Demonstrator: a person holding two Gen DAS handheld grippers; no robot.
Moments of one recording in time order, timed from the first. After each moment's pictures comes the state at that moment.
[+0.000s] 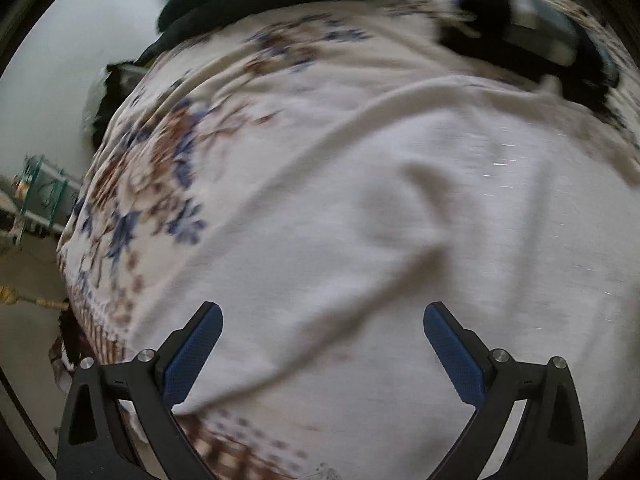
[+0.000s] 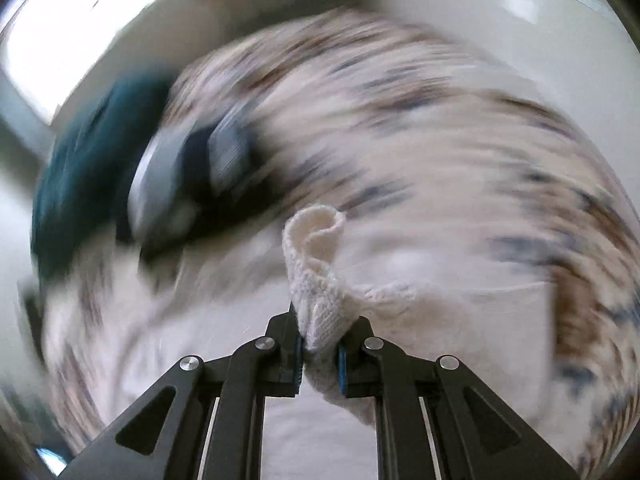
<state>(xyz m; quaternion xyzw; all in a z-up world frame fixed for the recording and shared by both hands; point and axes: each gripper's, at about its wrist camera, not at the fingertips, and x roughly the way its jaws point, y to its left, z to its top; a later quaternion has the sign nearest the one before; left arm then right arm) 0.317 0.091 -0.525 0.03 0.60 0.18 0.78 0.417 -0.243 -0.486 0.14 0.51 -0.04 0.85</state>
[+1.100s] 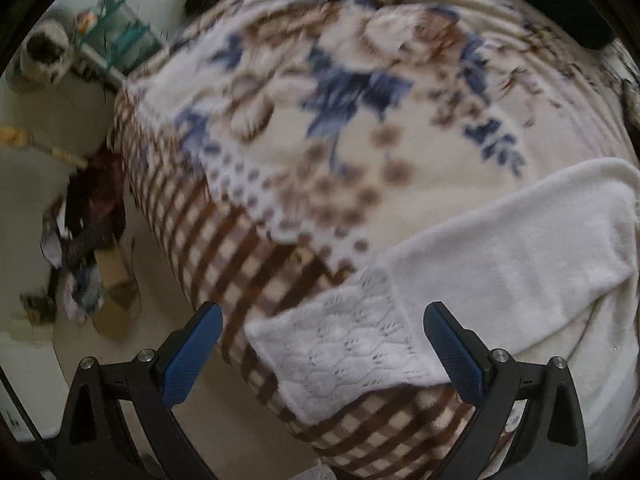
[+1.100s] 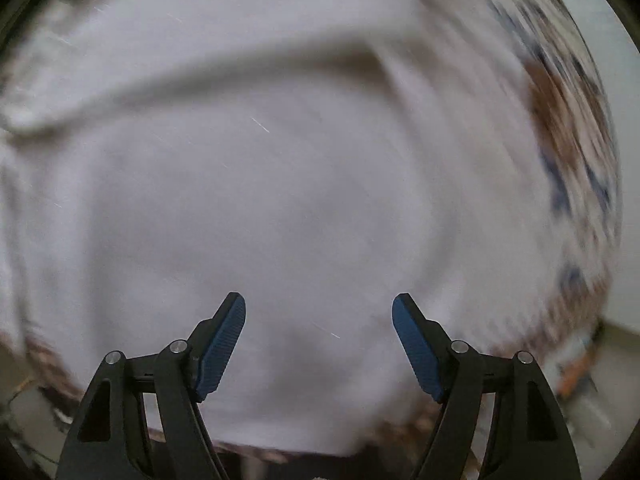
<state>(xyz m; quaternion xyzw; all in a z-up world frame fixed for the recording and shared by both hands) 0.172 0.326 -0.527 -0.15 0.63 0.31 0.70 0.176 -0.292 -0.596 0.07 0.79 -0.13 0.60</state>
